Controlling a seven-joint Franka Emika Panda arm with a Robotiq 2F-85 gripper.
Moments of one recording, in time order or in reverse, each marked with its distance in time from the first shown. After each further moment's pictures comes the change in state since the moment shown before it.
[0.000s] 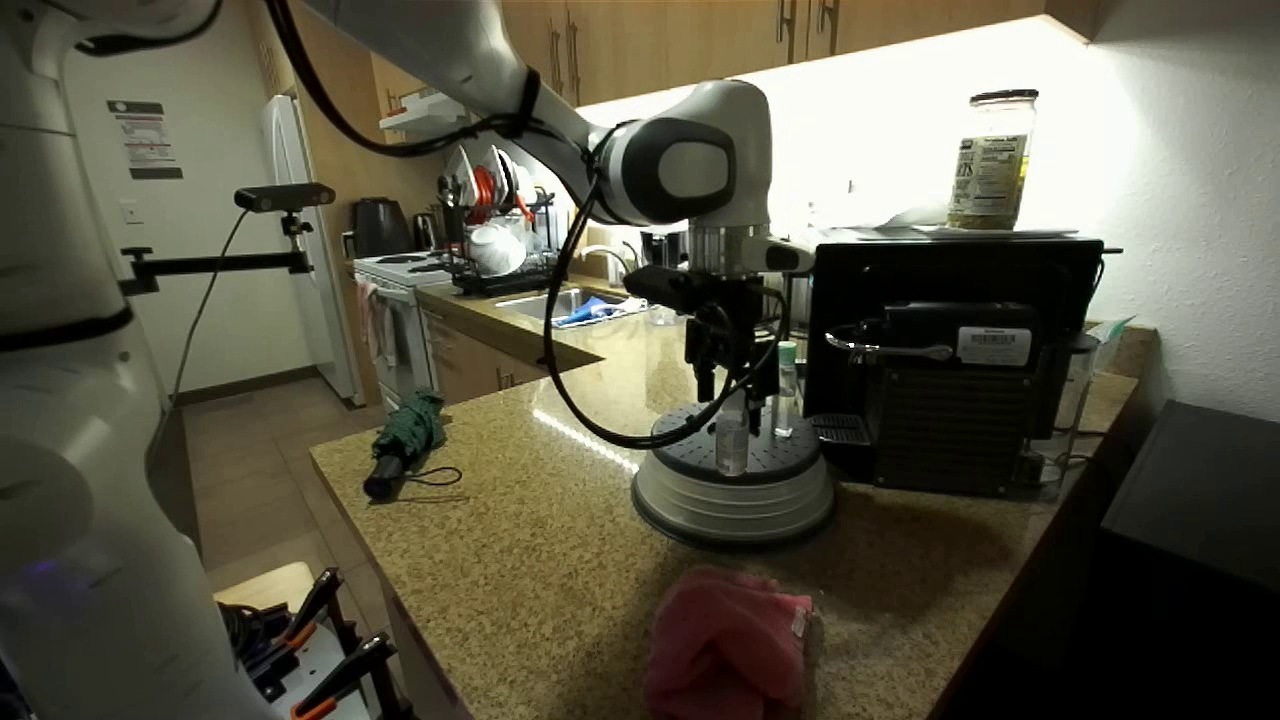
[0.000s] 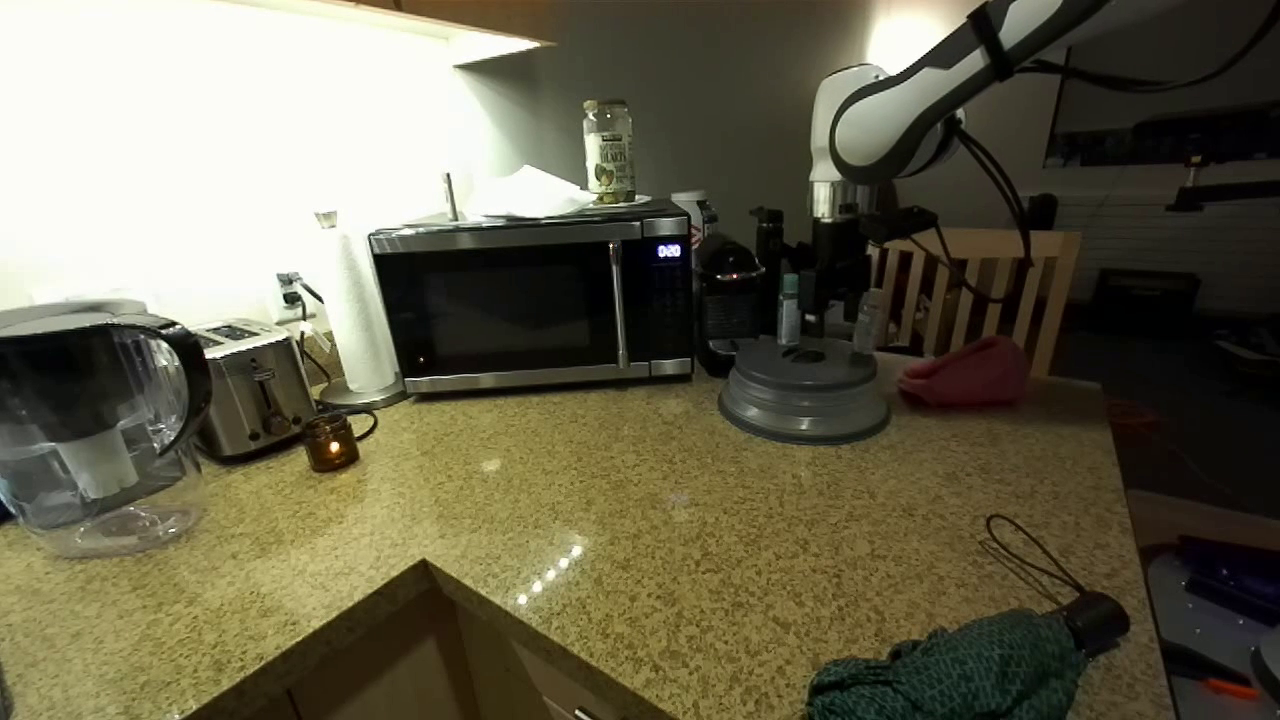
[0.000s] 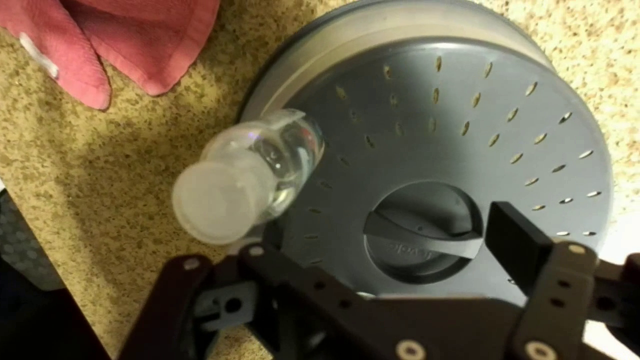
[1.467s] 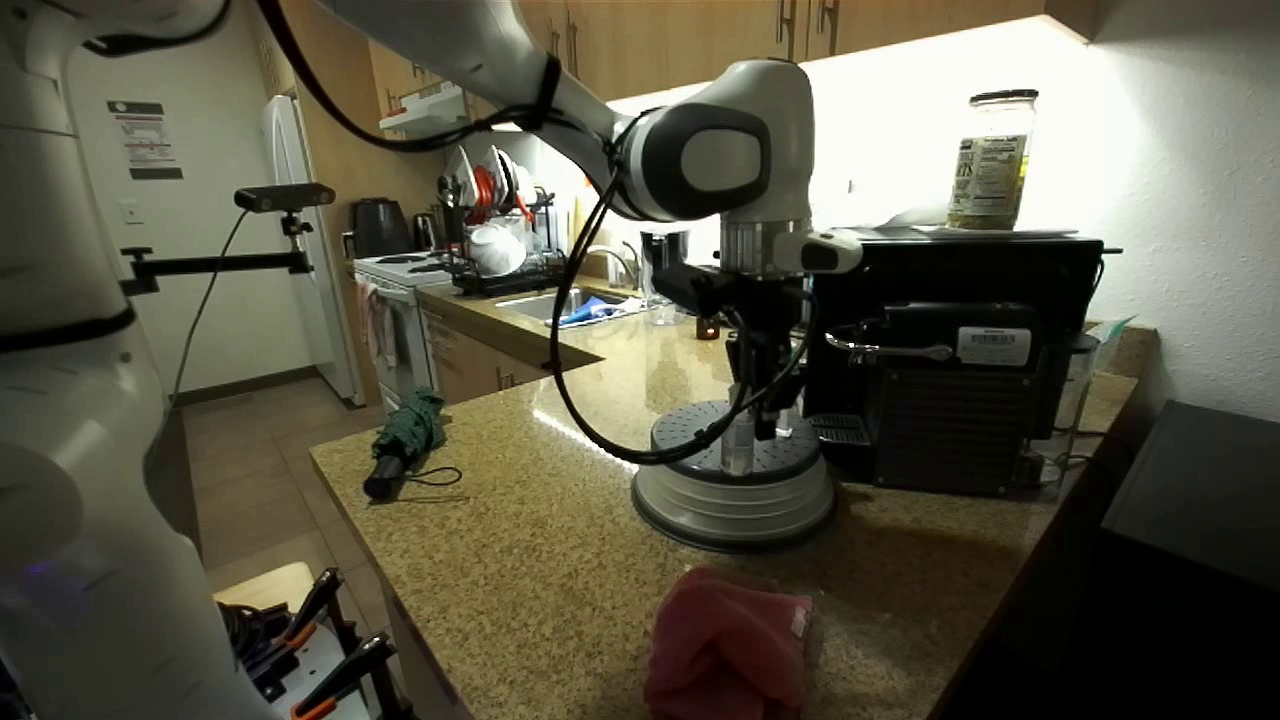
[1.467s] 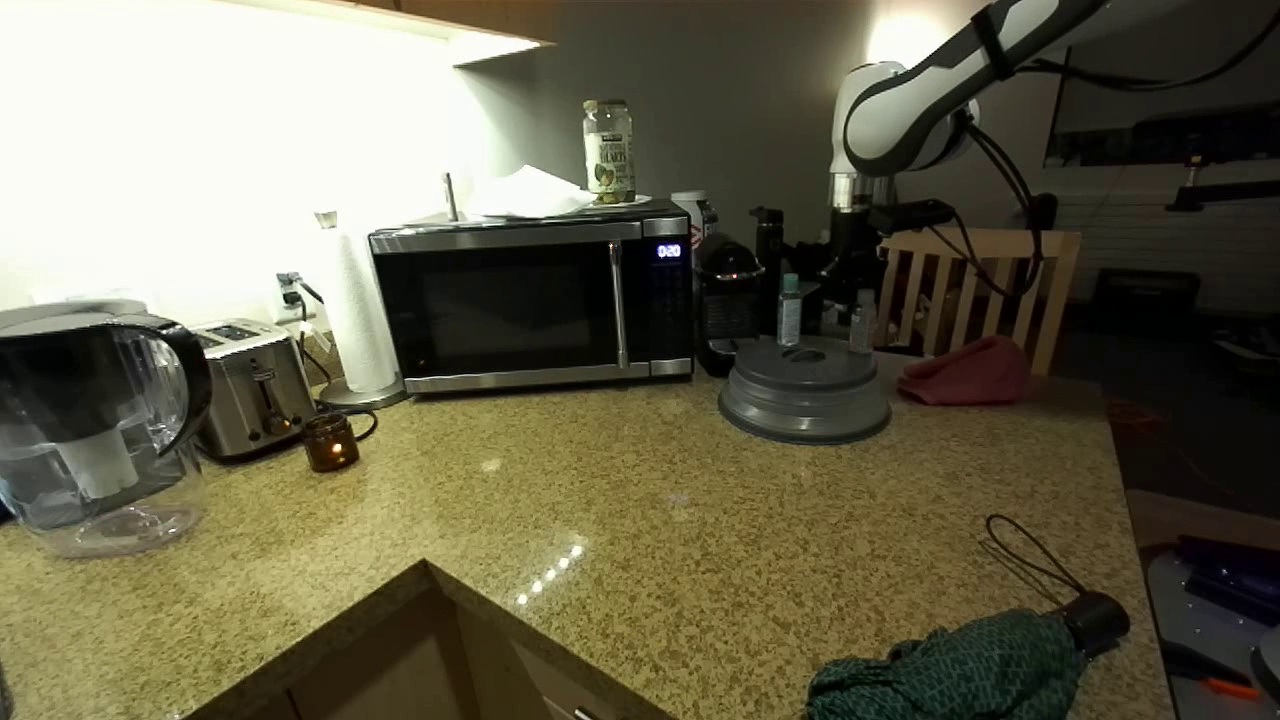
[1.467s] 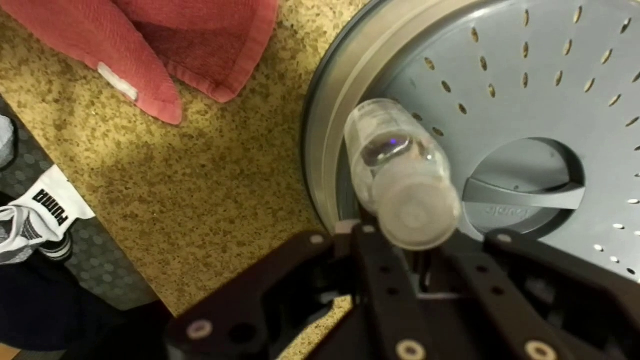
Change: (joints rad) arm -0.036 0.007 -0.063 0.024 0.012 0.004 0.065
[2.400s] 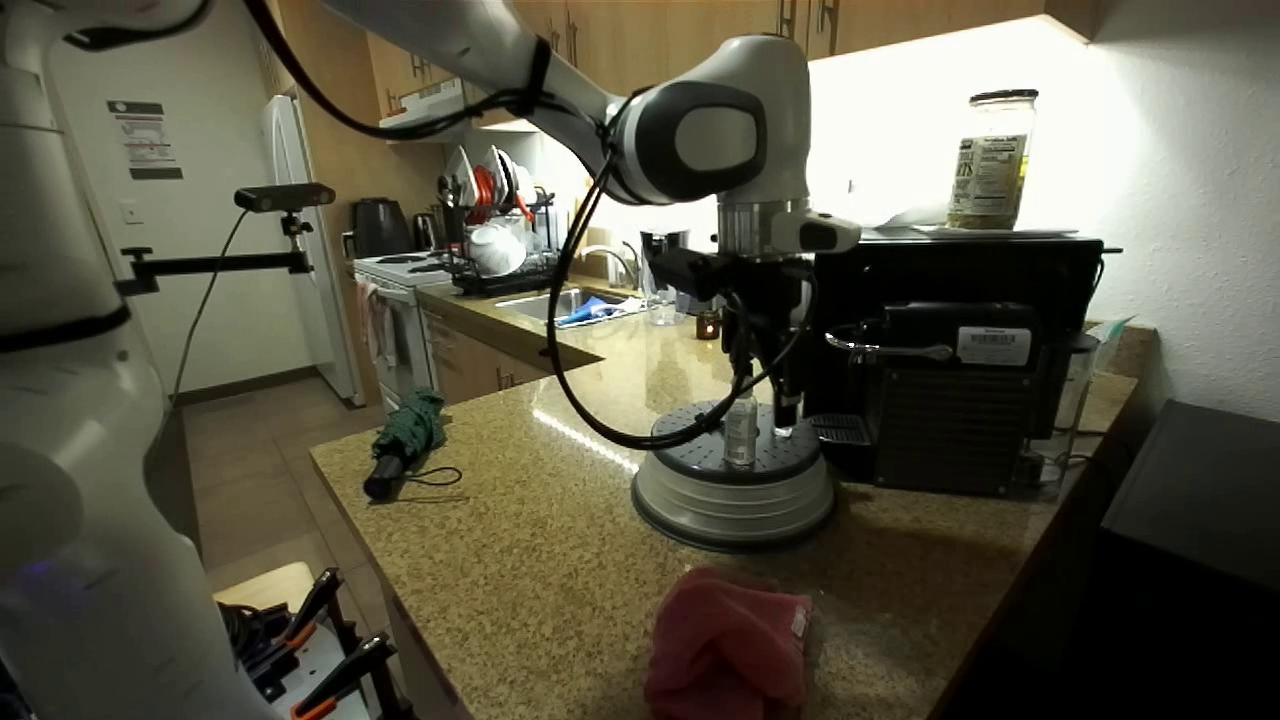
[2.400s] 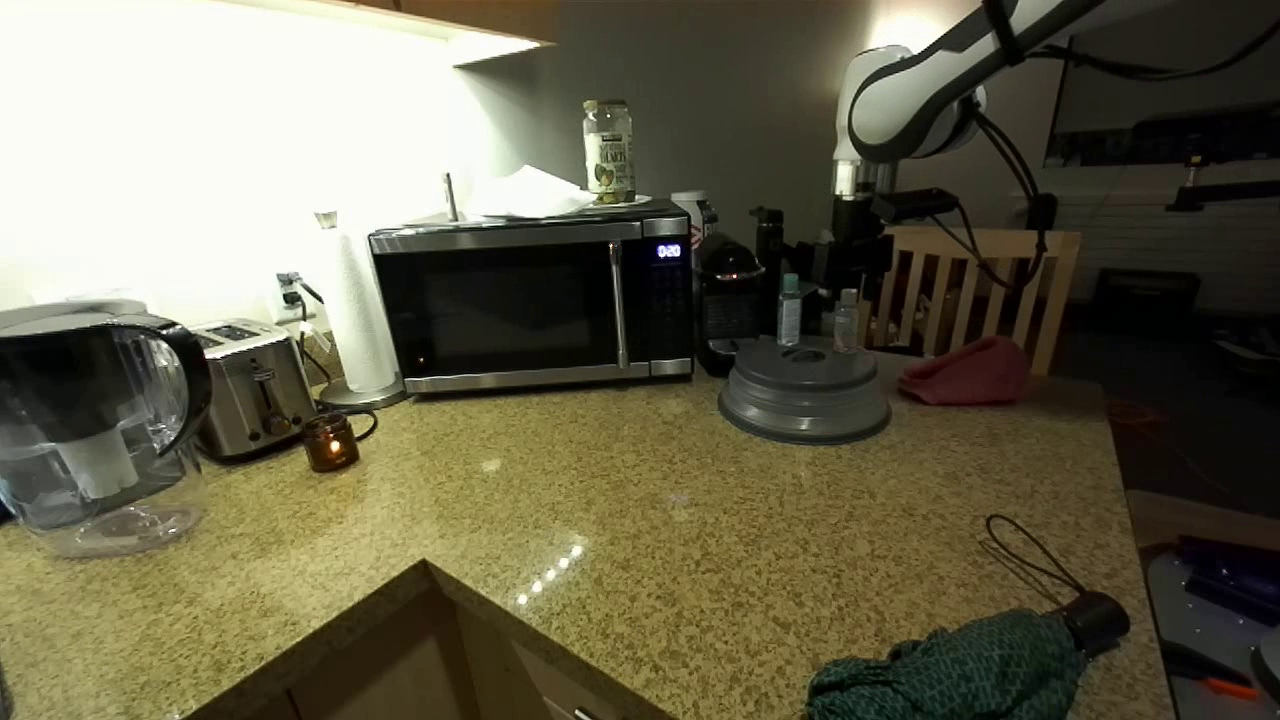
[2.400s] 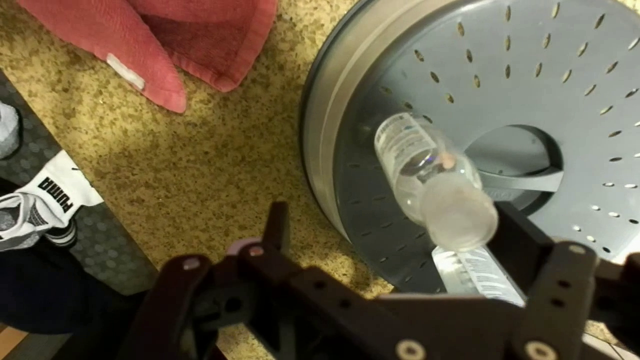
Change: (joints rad) arm 0.000 -0.029 0.001 0.002 -0.002 -0.007 0.000
